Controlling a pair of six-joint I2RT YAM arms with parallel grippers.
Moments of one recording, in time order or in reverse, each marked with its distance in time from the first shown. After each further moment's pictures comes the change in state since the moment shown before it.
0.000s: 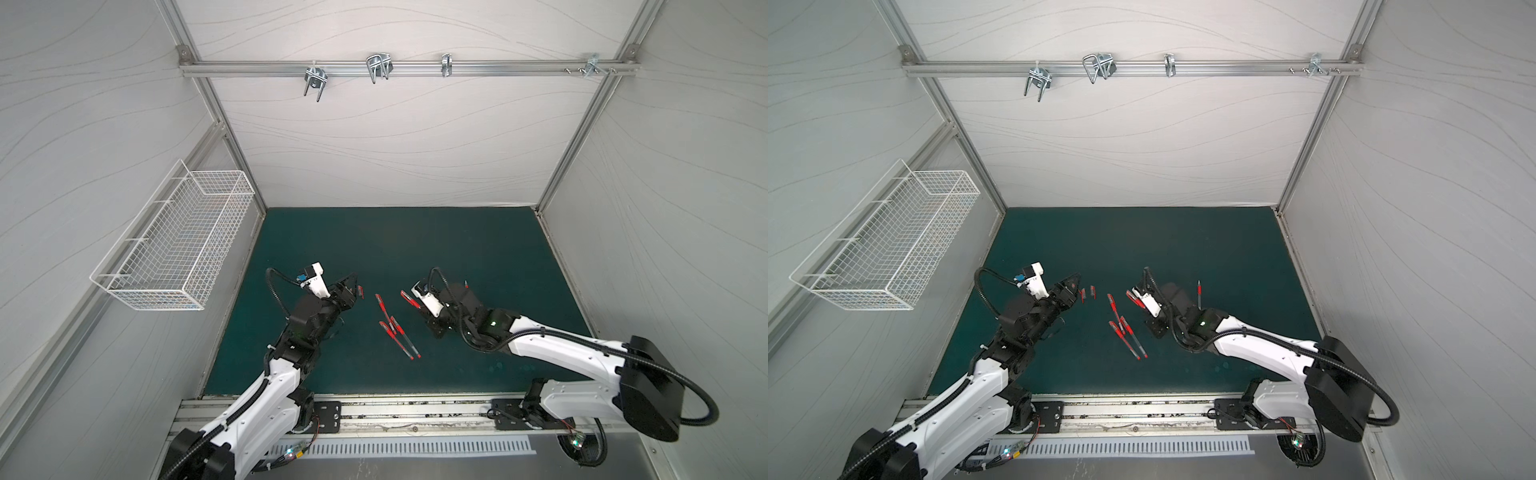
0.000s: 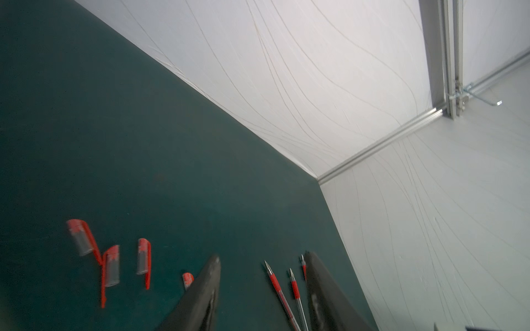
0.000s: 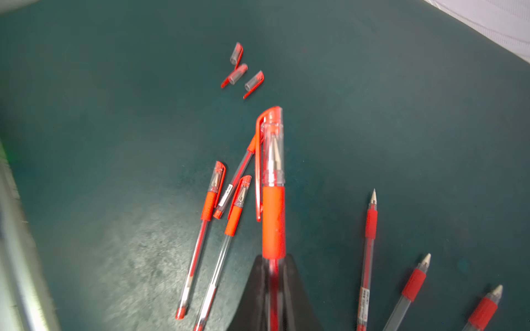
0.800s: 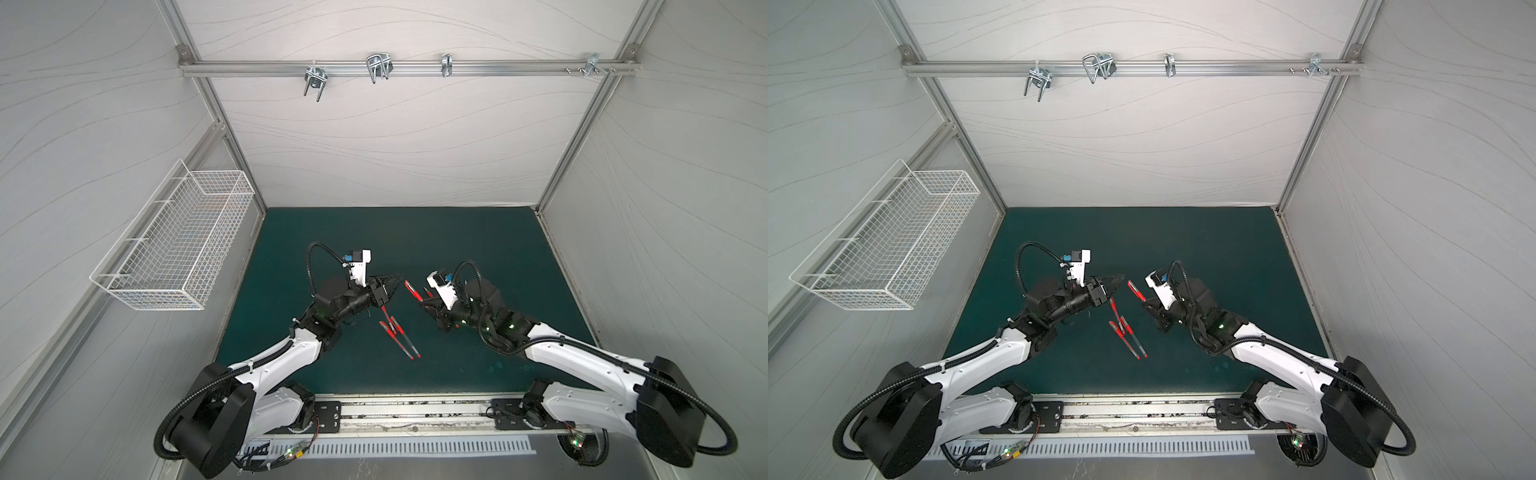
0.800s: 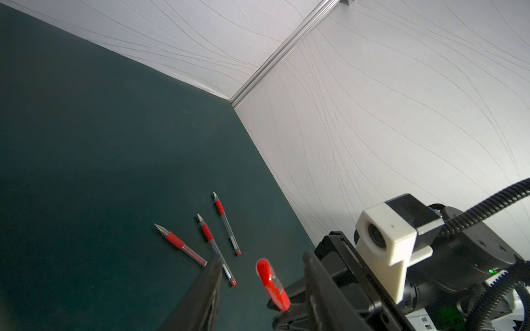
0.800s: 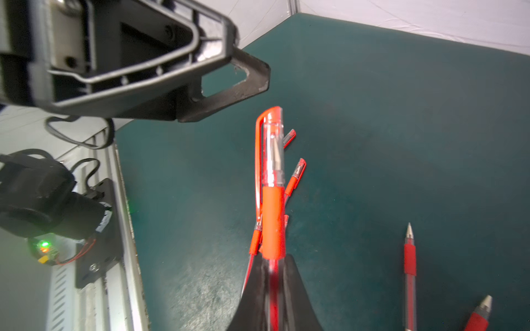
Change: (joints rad) left arm -0.158 0.296 0.182 0.180 0.359 0.029; right arm -0.065 -0.086 -0.078 0.180 -0.192 0.102
